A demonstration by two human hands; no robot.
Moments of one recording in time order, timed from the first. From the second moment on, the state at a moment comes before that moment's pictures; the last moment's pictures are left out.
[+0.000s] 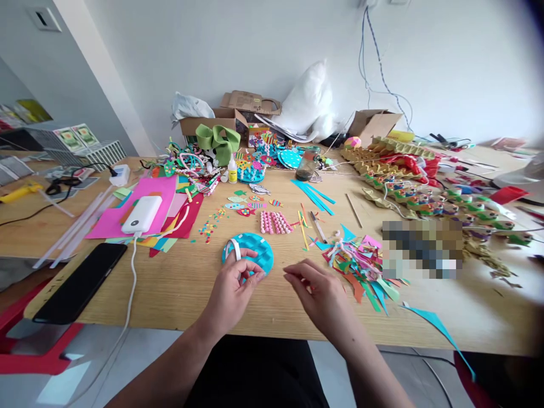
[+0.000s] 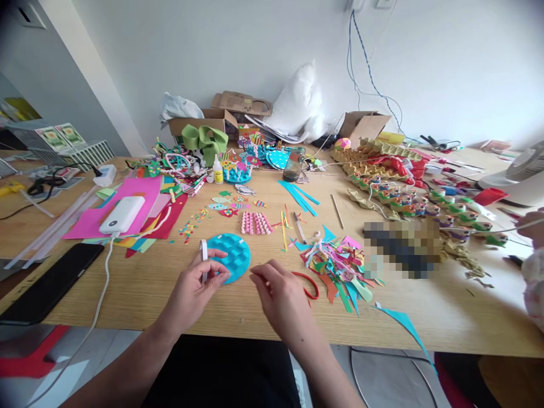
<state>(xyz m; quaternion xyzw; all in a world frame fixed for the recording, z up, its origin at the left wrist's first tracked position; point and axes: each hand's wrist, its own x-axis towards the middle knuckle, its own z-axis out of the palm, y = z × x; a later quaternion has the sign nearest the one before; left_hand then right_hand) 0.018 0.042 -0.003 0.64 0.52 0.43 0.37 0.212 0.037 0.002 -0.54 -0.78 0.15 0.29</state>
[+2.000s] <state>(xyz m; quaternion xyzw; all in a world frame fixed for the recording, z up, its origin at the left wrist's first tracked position) -0.036 0.054 -0.062 0.73 0.60 0.33 0.06 0.172 0.063 -0.043 -0.61 -0.45 0.55 0.35</state>
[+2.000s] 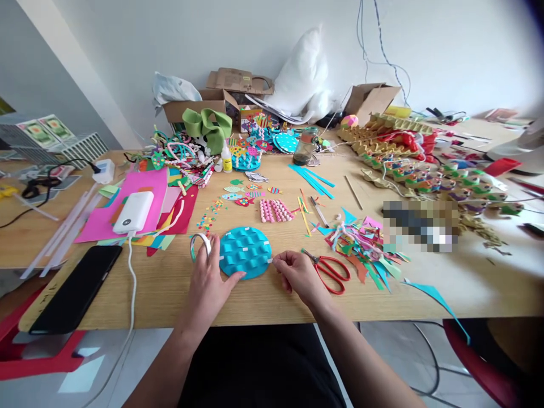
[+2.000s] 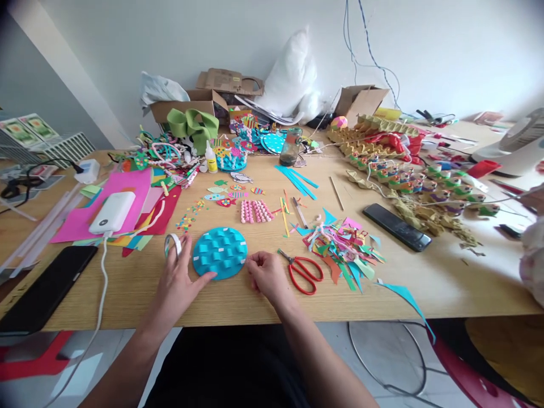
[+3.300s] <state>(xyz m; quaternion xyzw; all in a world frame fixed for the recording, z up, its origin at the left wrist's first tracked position) 0.014 0.014 -0.060 0.85 0.51 0.13 0.00 0.164 0.063 -0.050 -0.62 -0.46 0.57 0.28</state>
